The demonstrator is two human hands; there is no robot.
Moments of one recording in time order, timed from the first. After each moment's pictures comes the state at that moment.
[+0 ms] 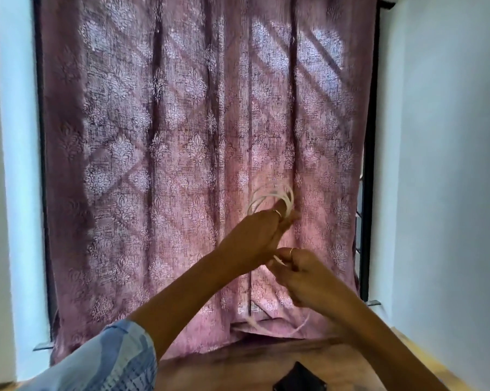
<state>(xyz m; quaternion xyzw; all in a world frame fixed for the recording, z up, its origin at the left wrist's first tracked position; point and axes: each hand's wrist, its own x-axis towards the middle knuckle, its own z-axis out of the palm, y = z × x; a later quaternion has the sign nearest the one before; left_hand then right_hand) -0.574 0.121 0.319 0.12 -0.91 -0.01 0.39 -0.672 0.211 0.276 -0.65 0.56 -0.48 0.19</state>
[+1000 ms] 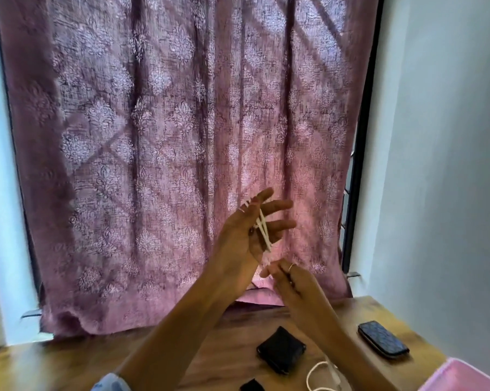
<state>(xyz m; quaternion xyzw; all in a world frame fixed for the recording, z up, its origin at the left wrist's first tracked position) -0.572 0.152 0.275 -0.09 -0.54 -0.71 0.45 -0.685 0.214 0.205 -0.64 0.56 -0.52 0.06</state>
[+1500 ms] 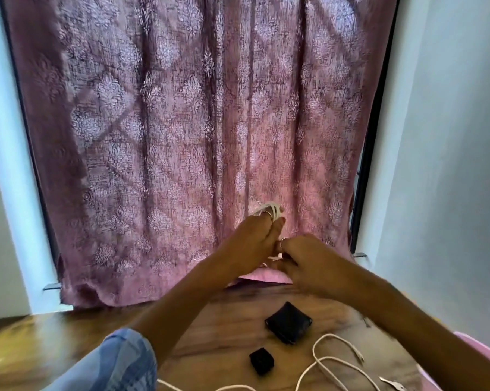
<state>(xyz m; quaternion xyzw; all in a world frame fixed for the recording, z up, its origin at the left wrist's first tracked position) -0.565 0.133 0.244 0.19 -0.90 -0.14 0.36 -0.680 0.220 0.243 -0.74 0.64 -0.19 -0.04</state>
